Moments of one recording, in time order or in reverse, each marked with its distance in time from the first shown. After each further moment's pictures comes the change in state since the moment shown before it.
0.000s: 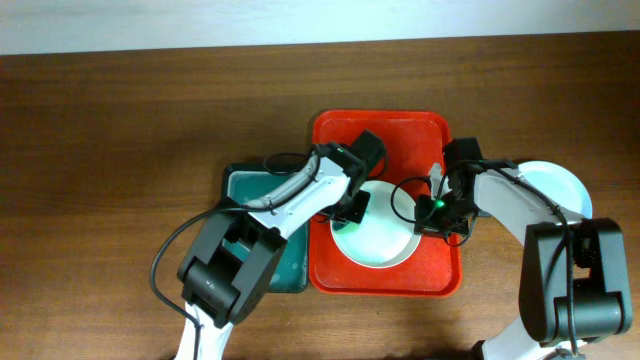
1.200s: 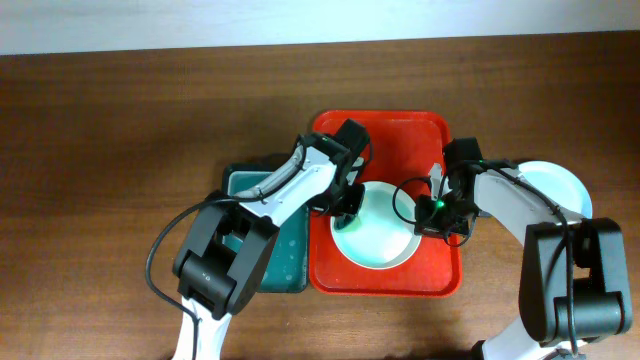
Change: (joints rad) left arm 0.064 0.018 0.013 -0.018 0.216 0.029; right arm 0.001 0.001 0.000 -0.005 0.000 0.003
